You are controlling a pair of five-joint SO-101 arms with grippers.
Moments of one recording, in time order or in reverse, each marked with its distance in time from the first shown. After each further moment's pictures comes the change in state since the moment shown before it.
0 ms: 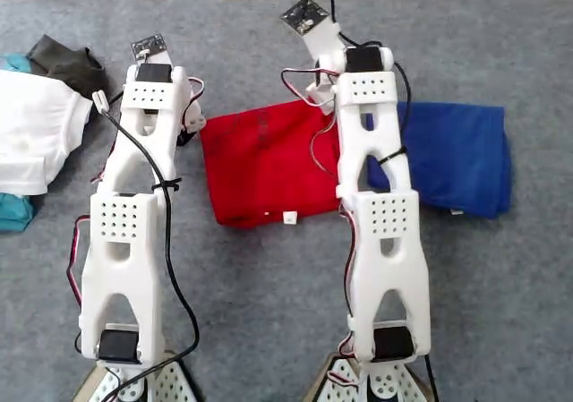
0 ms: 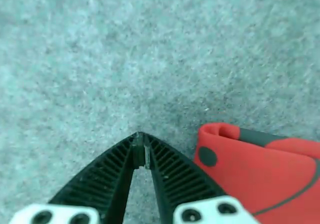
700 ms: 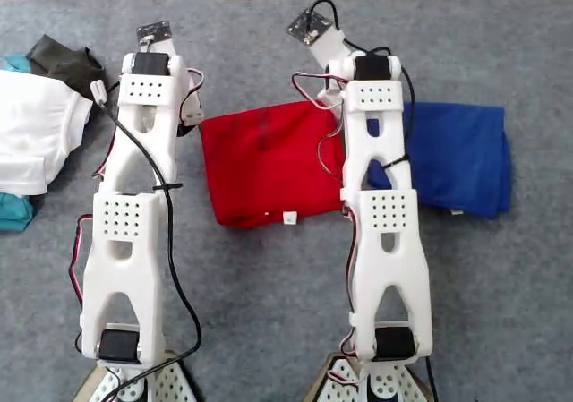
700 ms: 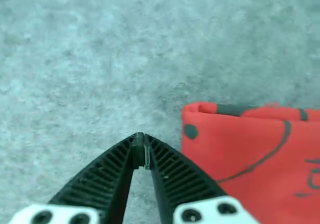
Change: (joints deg) left arm 1.3 1.4 -11.5 8.8 -8.0; right arm 3.1 8.9 -13.7 0.4 8.4
